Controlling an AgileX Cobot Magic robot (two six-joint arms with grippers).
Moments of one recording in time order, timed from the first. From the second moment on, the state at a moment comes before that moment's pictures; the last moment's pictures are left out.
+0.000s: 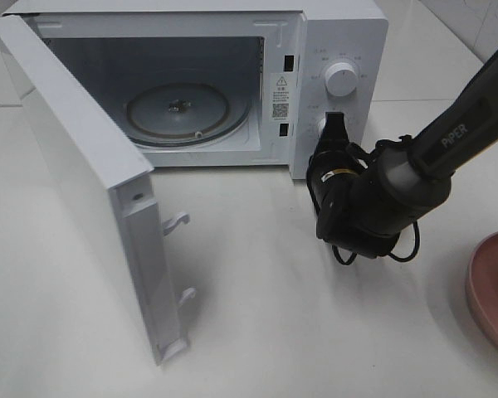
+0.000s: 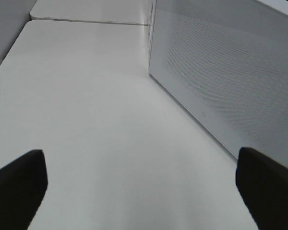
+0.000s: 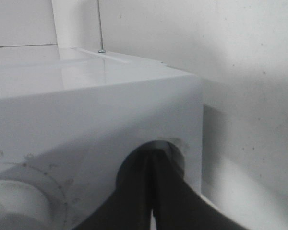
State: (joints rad) left arm 0.00 -0.01 -0.52 -0.06 1.07 0.00; right arm 0.57 2.22 -0.96 0.83 -0.97 1.21
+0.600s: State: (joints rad) left arm 0.00 -0.01 -0.52 -0.06 1.07 0.00; right arm 0.57 2.15 -0.88 0.79 -0.93 1.24
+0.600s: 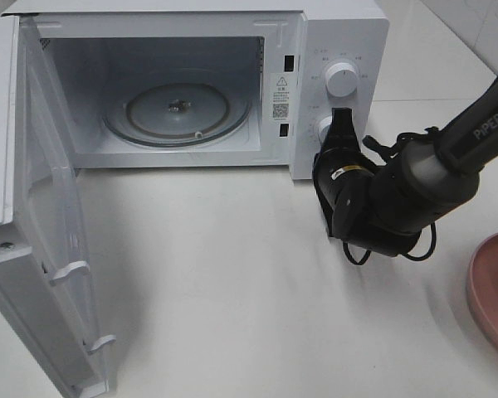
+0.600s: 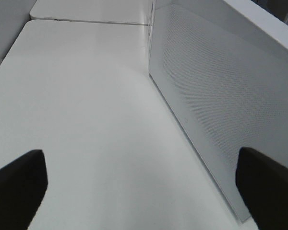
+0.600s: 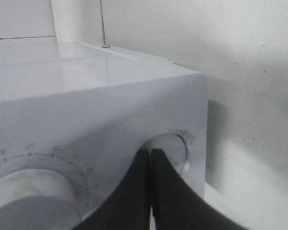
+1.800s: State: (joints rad) left arm 0.00 -0.01 -0.52 -0.06 1.07 0.00; right arm 0.43 1.72 -0.69 0.66 -0.20 0.25
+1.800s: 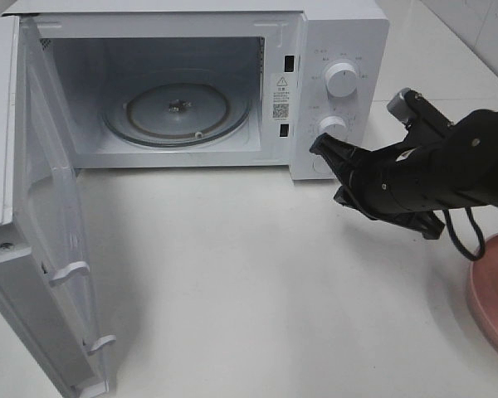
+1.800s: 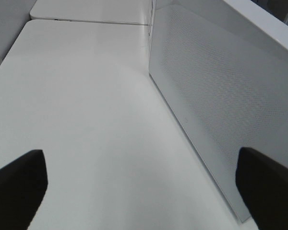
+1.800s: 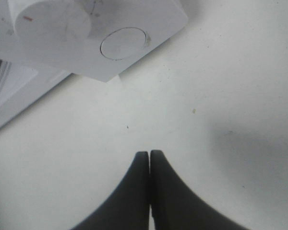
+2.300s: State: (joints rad) left arm 0.00 -0.01 -0.52 -0.06 1.07 0.00; right arm 0.31 1.51 -0.69 0.26 0.31 0.05
